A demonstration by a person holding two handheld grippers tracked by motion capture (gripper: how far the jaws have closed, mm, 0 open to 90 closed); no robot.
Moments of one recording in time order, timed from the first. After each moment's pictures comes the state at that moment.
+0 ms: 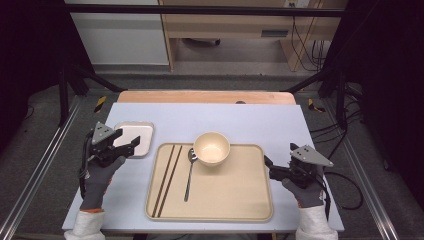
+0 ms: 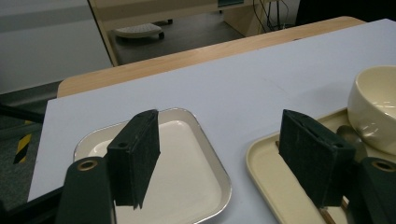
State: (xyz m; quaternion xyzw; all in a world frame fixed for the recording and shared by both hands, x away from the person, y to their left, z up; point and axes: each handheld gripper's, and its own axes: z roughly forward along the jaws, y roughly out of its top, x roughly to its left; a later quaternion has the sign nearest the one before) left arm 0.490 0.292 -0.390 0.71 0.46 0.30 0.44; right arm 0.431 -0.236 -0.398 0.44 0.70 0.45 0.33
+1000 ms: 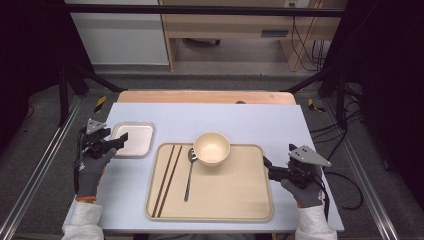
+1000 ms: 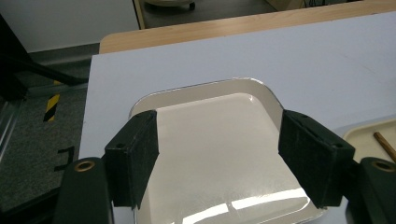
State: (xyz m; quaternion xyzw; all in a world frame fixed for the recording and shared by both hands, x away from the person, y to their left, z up) left arm 0.532 0.337 -0.424 0.70 0.52 0.30 0.39; right arm 0.432 -0.235 -0.402 0.44 0.71 0.45 0.32
